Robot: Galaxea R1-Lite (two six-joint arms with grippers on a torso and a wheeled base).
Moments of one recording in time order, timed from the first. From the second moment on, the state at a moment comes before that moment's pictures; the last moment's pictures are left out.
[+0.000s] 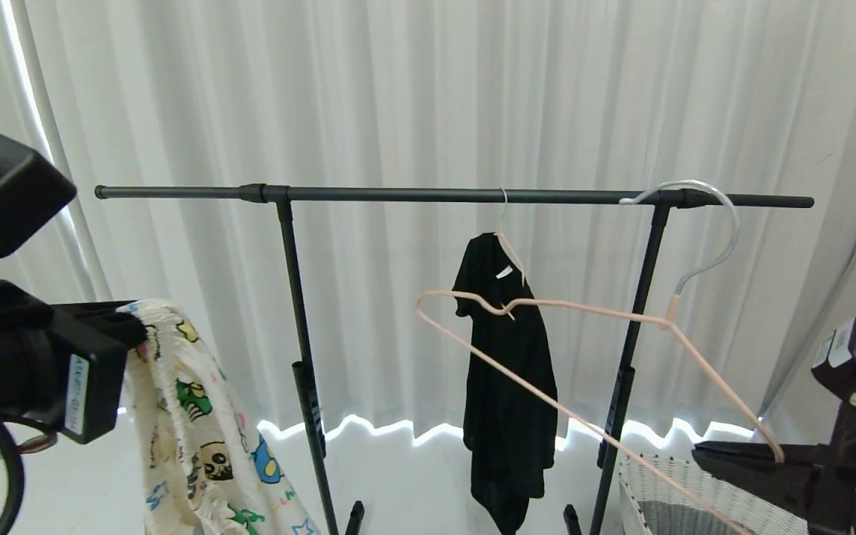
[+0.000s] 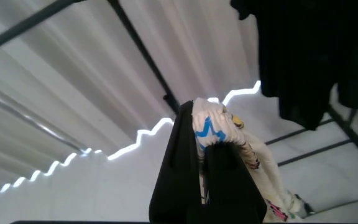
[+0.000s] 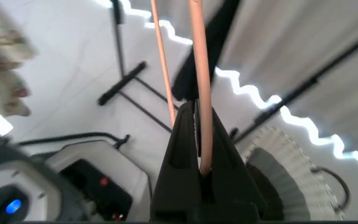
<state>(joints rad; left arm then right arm) -0.62 1.12 -0.96 0.29 0.39 0.14 0.94 1.10 -0.65 0.05 -0.12 0.07</state>
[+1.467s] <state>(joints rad) -0.56 1.46 -1.10 0.29 0.57 -0.16 1.21 1.35 -0.71 -0.16 -0.12 0.23</state>
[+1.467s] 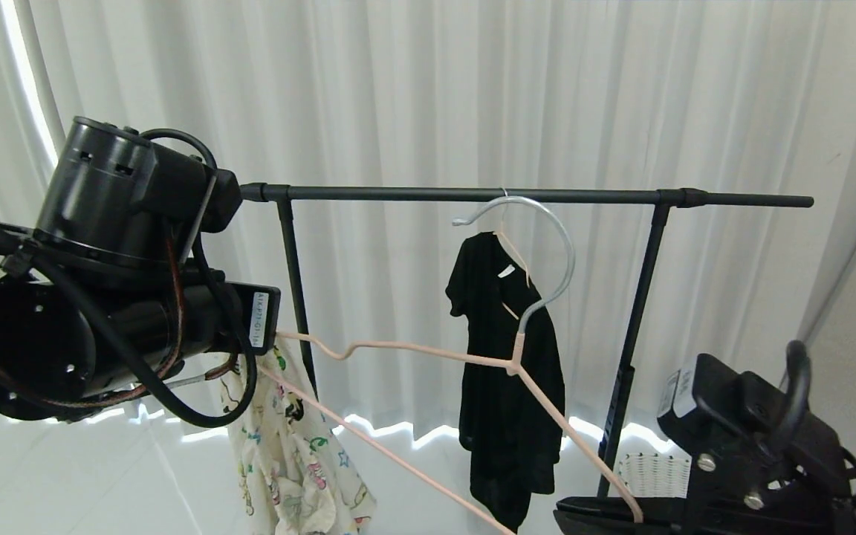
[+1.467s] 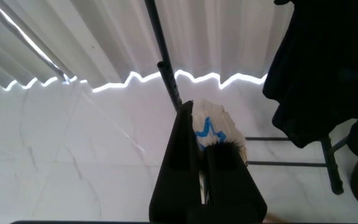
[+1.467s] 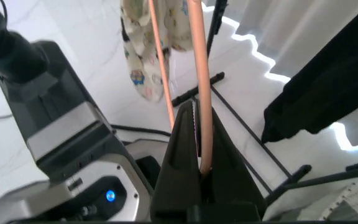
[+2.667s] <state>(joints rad) -0.70 1.46 -1.18 0.29 0.61 -0.22 1.19 1.65 -0.82 -0.38 -0.19 0.32</state>
